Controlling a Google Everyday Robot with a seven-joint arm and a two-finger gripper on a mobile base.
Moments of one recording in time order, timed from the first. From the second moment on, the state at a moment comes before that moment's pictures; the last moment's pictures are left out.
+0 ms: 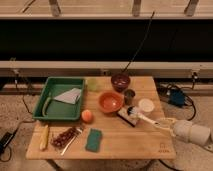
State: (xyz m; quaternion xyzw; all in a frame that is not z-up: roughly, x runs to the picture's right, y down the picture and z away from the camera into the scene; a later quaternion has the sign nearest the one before) arm 0.273 0.173 0.700 -0.12 -0.34 0.47 0.81
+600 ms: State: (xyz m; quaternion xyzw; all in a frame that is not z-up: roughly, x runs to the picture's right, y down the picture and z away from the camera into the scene) arm 0.302 0.155 0.707 -0.11 -0.32 0.48 0.81
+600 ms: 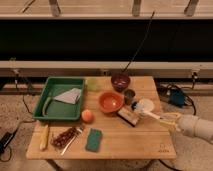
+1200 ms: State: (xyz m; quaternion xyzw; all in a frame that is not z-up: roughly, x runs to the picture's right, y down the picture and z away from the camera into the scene) arm 0.339 0.138 0.710 -0.09 -0.31 0.50 0.80
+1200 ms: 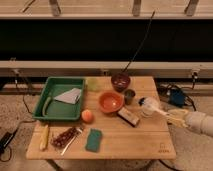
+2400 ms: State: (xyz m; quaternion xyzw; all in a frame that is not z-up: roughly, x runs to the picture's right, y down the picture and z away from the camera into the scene) arm 0.381 0.109 0.693 -0.10 -0.27 0.47 0.83
